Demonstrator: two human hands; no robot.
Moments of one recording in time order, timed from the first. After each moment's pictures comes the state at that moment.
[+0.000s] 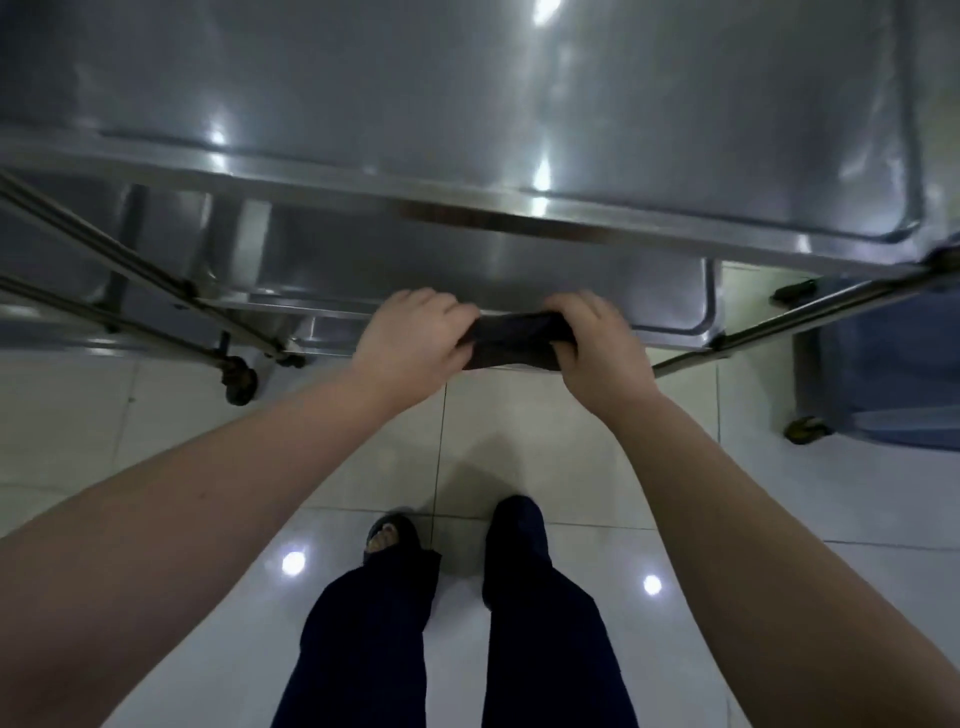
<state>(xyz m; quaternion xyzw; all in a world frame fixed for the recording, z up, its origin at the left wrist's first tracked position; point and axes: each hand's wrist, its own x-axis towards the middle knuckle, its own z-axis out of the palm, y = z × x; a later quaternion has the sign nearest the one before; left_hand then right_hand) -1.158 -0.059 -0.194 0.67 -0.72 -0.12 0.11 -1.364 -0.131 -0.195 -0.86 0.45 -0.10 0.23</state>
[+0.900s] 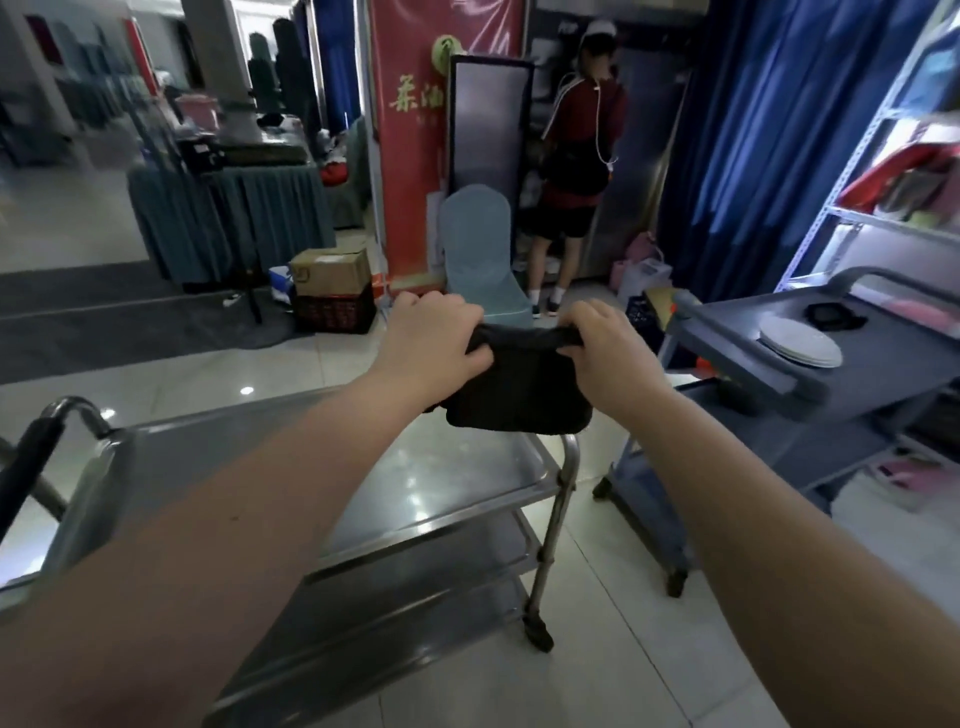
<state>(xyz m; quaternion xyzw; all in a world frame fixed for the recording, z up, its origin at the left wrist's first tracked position) -1.297 -0.146 0.277 0.49 -0.82 0.16 0.24 -1.514 -0.126 0.269 -0.77 0.57 -0.27 -0.02</state>
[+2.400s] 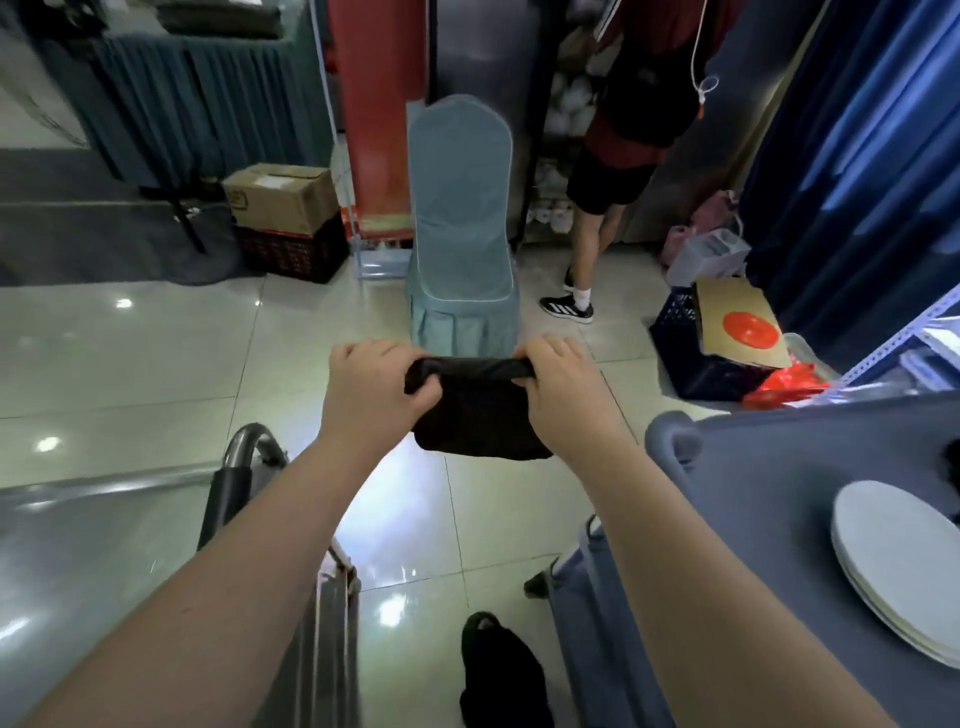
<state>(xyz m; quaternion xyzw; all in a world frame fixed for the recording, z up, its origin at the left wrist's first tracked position) -1.644 -0.698 0.128 0.66 -0.69 0.07 0.30 -1.855 -0.729 0.150 -0.83 0.52 -0.21 0.05</state>
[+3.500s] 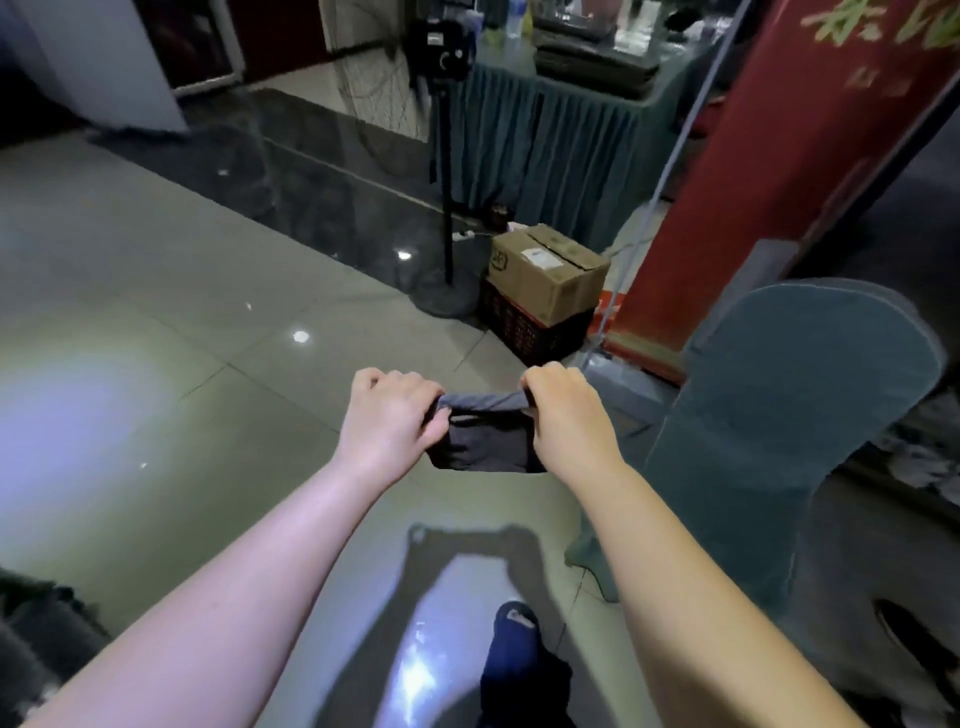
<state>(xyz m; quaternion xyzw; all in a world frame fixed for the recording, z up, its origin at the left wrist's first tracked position) -1.246 -1.165 0.089 0.86 -0.48 0.11 0.14 -1.384 -1.324 0.117 -0.96 0.22 -0.13 0.05</state>
